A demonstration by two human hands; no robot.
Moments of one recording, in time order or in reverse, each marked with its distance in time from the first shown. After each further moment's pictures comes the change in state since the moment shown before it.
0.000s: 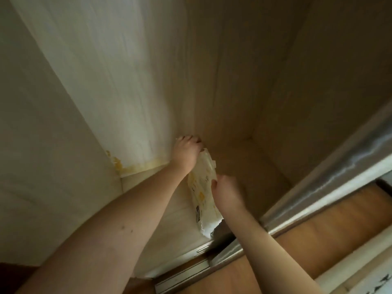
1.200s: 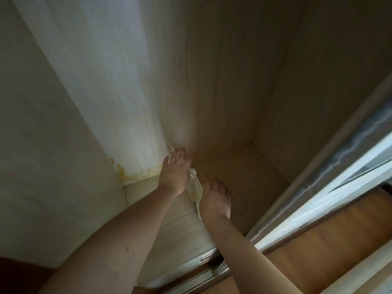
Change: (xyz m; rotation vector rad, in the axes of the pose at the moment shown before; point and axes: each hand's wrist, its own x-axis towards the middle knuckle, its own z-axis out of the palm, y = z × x) left_hand -0.055 -0.021 0.018 0.085 -0.243 -0.181; right_hand -0.006 -0.022 0.057 -0.062 -0.006 -0.022
